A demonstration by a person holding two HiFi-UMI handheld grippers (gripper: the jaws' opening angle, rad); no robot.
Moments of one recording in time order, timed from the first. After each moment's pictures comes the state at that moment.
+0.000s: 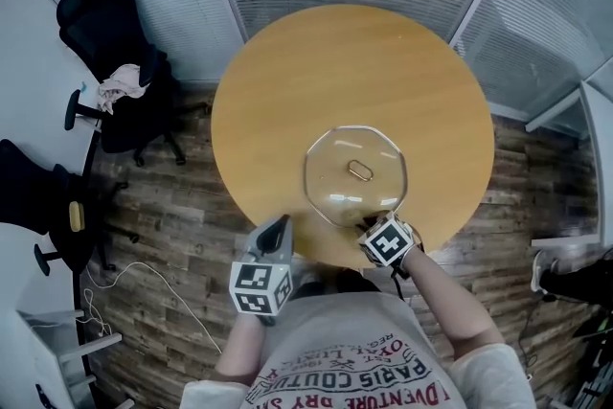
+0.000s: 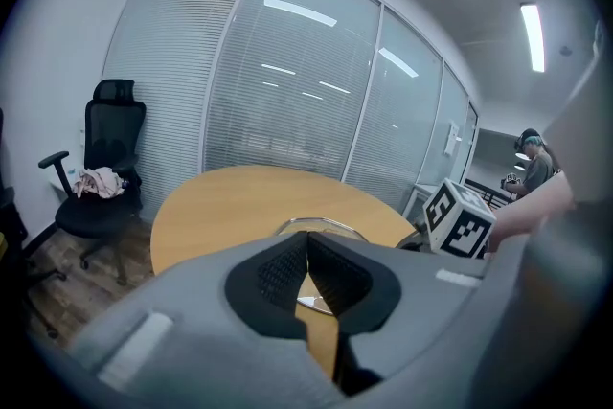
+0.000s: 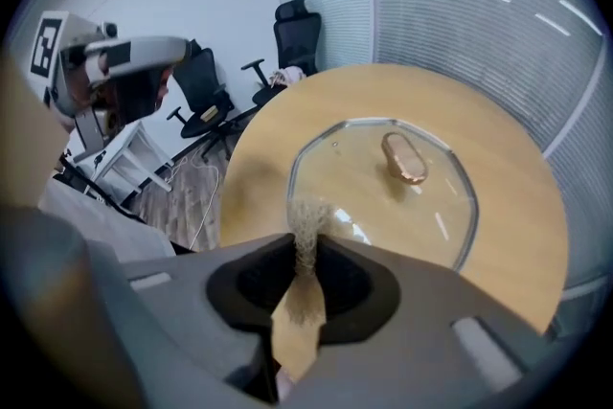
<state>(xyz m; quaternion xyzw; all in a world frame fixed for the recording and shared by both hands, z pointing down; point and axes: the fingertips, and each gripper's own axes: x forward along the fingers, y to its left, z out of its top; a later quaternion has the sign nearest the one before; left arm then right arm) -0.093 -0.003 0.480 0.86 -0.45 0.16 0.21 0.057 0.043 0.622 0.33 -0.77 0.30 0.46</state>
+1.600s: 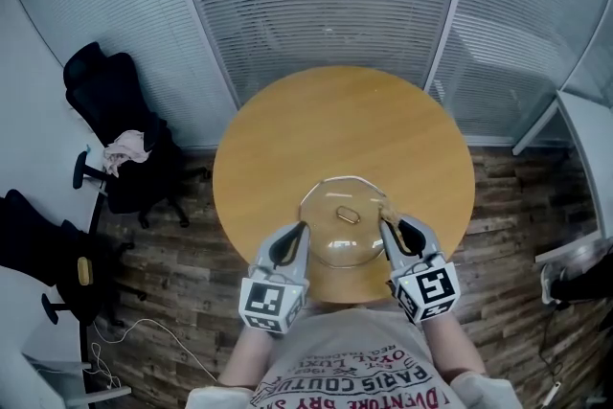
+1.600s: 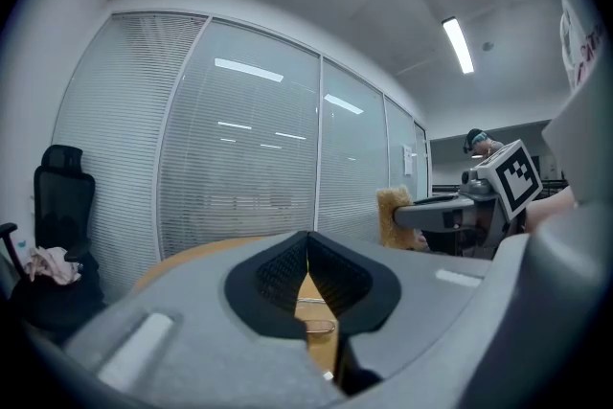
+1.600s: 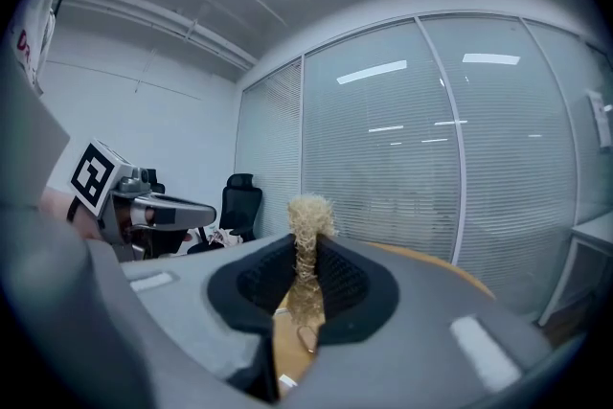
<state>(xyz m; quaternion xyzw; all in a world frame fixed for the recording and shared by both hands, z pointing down) -0.032 -0.023 0.351 0.92 -0.38 0.05 0.04 0.118 0.016 0.349 0.61 -0.79 0.04 0.07</state>
